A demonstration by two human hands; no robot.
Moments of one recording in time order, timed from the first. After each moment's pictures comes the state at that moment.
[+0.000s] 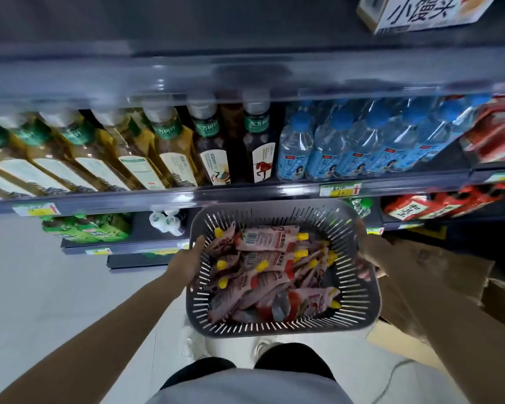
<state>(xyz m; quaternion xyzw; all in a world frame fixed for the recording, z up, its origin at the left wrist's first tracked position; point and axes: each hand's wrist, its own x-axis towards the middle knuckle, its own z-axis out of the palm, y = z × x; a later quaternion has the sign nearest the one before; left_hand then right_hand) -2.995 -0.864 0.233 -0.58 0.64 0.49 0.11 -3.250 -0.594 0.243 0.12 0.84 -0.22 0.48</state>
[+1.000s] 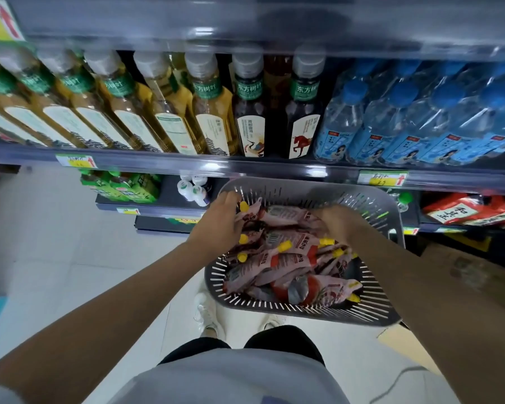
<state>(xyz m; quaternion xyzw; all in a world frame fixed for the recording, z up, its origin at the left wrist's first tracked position) -3.000 -0.852 0.256 -0.28 0.93 0.25 -0.01 -3.215 -0.689 0.232 -0.53 0.80 0.08 0.28</state>
